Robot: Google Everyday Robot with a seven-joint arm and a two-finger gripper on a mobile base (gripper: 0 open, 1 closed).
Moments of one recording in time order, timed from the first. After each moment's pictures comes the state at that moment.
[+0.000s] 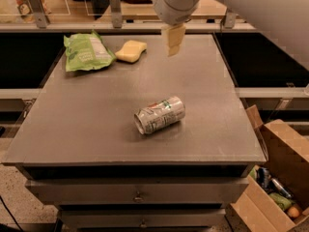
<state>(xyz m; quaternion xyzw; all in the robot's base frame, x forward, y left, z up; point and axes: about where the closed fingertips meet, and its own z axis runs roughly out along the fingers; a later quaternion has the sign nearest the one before) 0.667 -0.023 0.998 -0.78 0.47 -0.25 0.31</state>
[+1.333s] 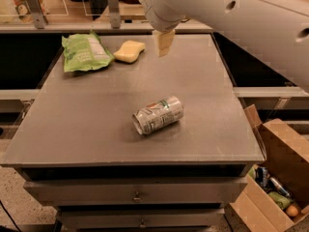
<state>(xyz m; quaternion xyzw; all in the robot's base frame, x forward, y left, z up) 0.693 0.006 0.984 -0.77 0.44 -0.28 0.35</state>
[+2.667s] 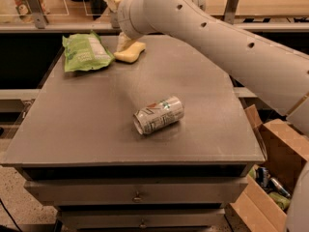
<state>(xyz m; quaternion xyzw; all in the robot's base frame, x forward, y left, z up) 0.745 0.110 0.964 -0.75 0.35 -0.20 0.51</state>
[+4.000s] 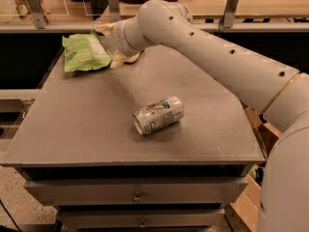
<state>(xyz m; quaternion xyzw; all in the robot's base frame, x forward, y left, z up) 0.741 0.133 0.890 -0.80 0.34 -0.13 0.47</state>
